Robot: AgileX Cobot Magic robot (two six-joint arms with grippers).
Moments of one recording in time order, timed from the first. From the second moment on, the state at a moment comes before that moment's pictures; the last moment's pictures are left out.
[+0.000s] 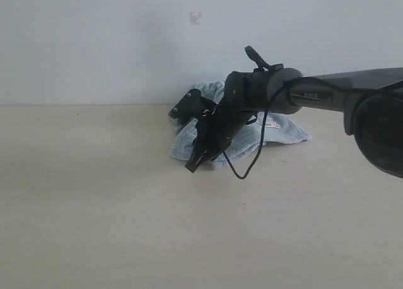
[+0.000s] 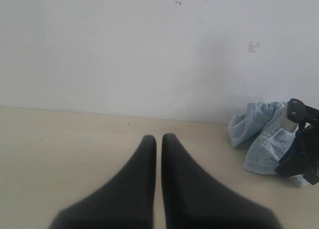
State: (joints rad) left arm 0.00 0.00 0.00 -0.20 0.08 0.06; right arm 0.47 2.40 -1.88 0.25 0.61 -0.75
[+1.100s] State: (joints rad) left arm 0.00 0.00 0.00 -0.20 0.08 0.06; right arm 0.32 1.86 -1.51 0.08 0.72 -0.30
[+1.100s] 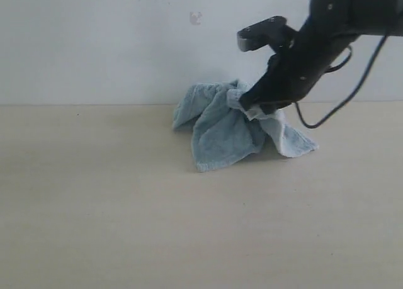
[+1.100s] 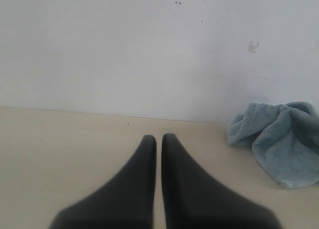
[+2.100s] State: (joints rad) left arm 0.00 0.00 0.00 -0.20 0.08 0.06; right arm 0.08 1.13 -0.68 -0.20 0.43 0.10
